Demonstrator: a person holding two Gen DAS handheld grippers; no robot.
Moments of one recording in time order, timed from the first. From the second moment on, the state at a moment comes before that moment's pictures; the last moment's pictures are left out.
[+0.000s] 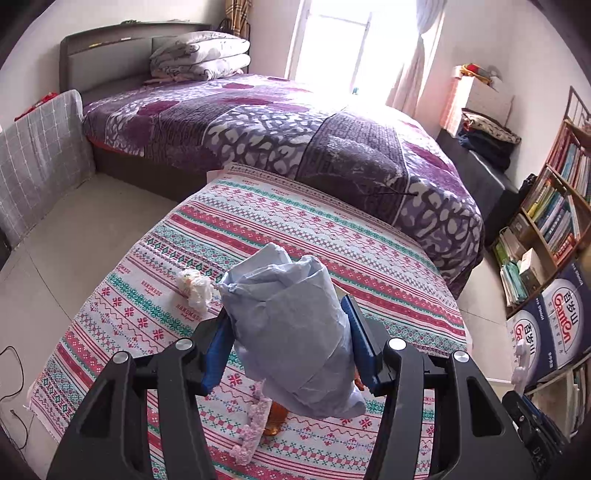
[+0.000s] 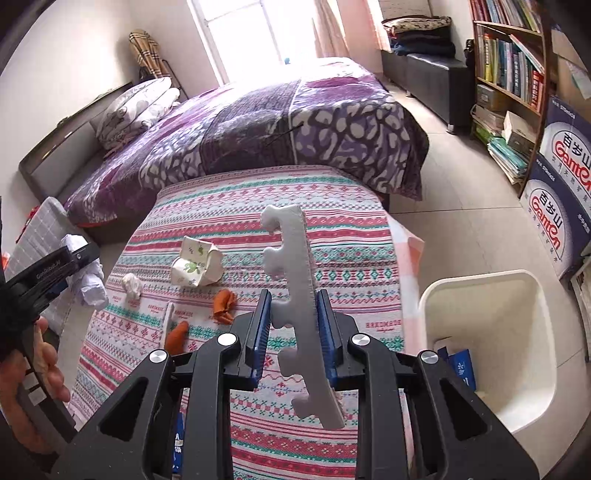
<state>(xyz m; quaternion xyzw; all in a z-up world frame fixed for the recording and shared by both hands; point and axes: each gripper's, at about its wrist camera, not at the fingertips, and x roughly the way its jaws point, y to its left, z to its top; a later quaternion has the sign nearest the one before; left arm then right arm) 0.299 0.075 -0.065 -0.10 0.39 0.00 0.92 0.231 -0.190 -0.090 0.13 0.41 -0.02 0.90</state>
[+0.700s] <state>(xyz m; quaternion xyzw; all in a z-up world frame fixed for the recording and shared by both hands) 0.274 -0.054 -0.065 -0.03 0.39 -0.09 0.92 0.184 -0.351 -0.103 0.29 0.40 -0.27 0.83</state>
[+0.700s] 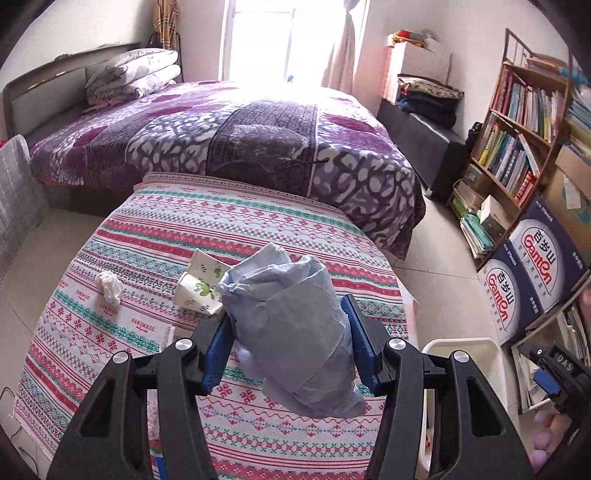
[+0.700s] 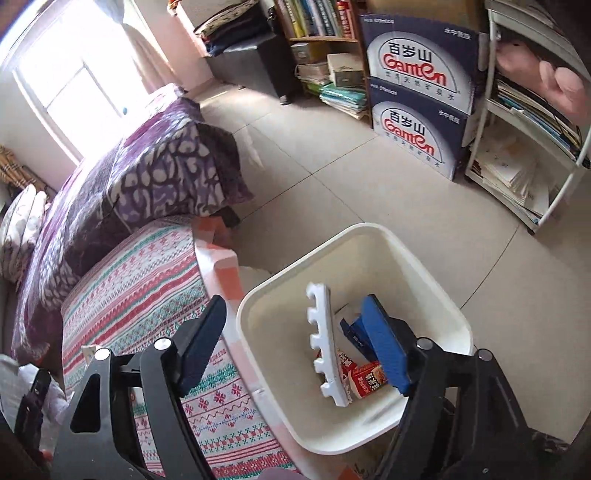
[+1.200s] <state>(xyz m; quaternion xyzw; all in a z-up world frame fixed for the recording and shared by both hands) 0.243 -0.149 -0.063 0.01 0.39 -0.16 0.91 0.139 -0.397 -0.078 0.25 0.35 -0.35 0.83</state>
